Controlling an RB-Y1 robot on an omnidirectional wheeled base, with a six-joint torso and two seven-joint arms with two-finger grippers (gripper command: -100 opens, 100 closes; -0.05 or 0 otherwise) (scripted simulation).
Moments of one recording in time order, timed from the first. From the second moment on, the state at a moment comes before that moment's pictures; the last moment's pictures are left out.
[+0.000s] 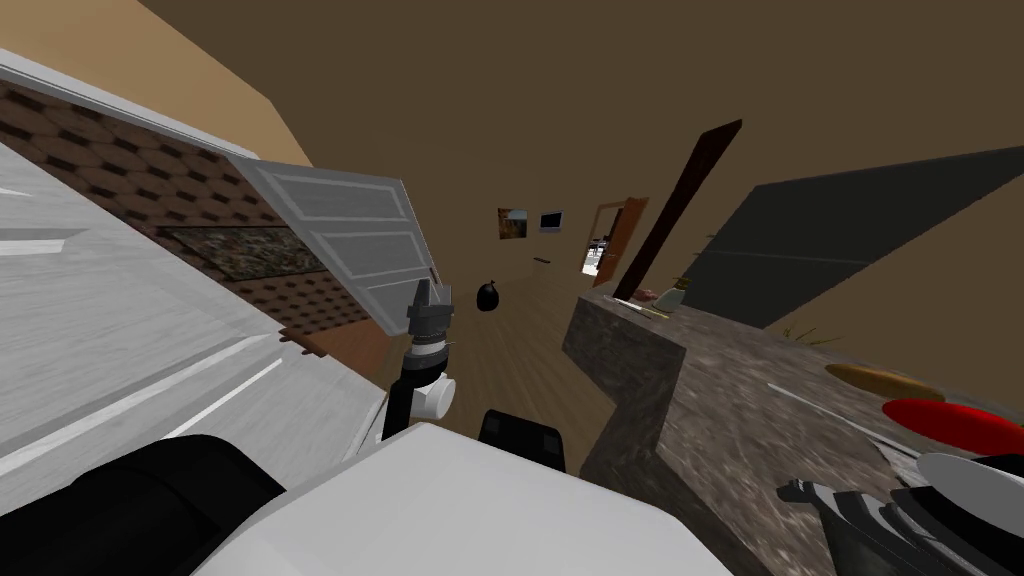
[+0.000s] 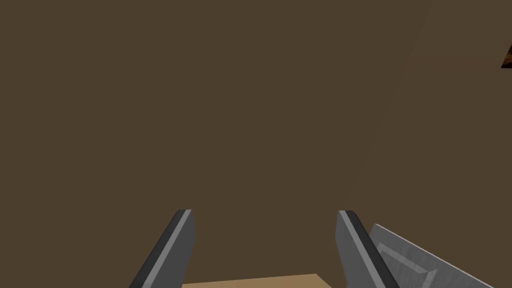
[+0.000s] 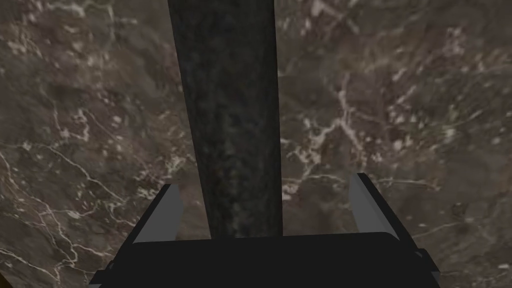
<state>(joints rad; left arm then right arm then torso) 0.50 -0.02 -0.06 -2.39 -0.03 -0.57 -0.05 0.29 -1.32 -0.02 -1.20 -1.32 1.26 1.18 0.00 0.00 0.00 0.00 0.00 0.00</state>
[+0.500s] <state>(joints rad) 0.50 -0.02 -0.06 -2.39 -0.03 -0.57 -0.05 0.26 -1.27 -0.02 -1.10 -1.30 1.25 1.14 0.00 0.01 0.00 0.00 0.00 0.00</state>
